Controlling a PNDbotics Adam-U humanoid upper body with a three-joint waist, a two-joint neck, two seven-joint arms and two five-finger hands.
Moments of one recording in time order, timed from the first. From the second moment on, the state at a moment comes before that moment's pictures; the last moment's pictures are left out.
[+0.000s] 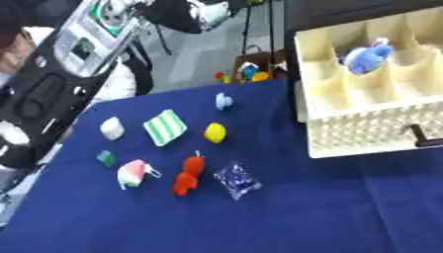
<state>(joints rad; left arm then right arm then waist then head) -0.92 0.92 -0.18 -1.60 0.10 -0.32 -0.24 -0.63 -0.40 -0.17 -1.99 0.38 -0.51 -0.63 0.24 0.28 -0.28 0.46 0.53</state>
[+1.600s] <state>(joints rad) -1.03 0.76 -0.30 -1.52 0.06 -0.33 -0.24 -0.65 -0.35 -0.17 -1.99 0.37 -0.50 -0.63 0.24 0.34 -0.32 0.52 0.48</state>
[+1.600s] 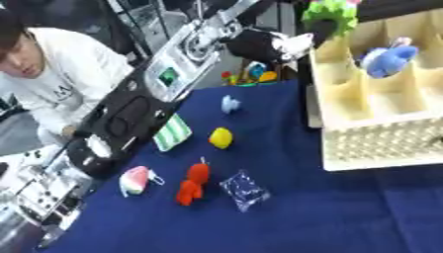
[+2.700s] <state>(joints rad) -1.04 0.76 -0.31 -1.54 -0.03 -0.43 -0.32 -0.66 -0.33 -0.17 -1.99 0.36 -0.48 -0.64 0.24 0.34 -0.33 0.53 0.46</state>
